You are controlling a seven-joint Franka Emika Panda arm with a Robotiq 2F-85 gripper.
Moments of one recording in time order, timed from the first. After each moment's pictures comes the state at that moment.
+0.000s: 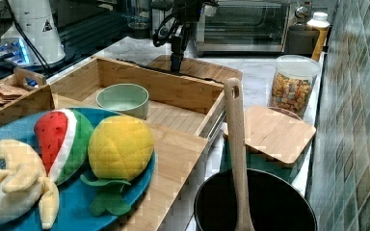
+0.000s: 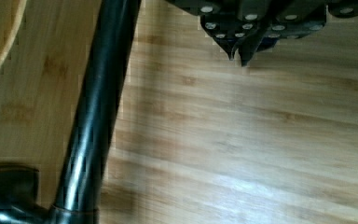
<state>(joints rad) 0.07 0.18 0.07 -2.35 -0.42 0.82 -0.49</state>
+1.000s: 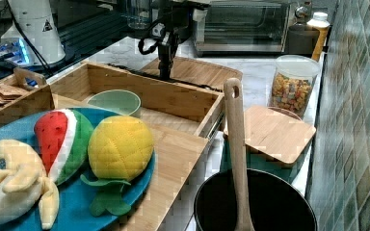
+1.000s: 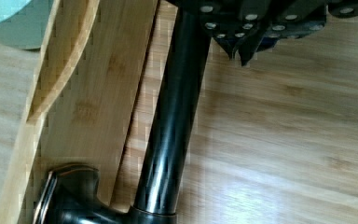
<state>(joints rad) -0.02 0.15 -0.03 -2.36 -0.35 0.87 -0.76</state>
